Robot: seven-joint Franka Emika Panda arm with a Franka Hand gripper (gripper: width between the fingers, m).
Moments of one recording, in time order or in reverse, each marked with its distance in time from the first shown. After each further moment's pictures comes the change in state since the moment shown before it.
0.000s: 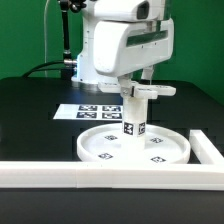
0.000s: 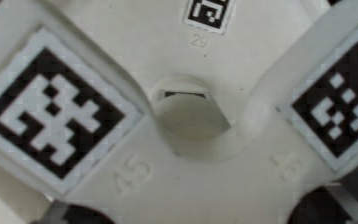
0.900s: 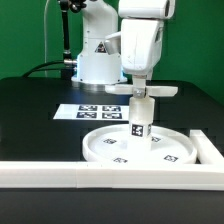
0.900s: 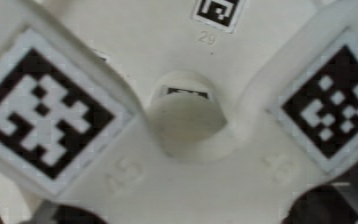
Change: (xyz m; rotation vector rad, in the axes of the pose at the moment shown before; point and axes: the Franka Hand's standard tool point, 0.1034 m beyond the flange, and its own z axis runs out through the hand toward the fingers) arm 0.009 -0.006 0.000 -0.072 0.020 -0.434
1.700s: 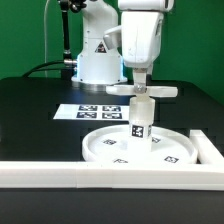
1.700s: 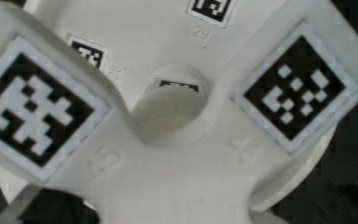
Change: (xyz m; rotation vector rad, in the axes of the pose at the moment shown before) arm 0.001 -0.002 -0.004 0.001 0.019 -0.017
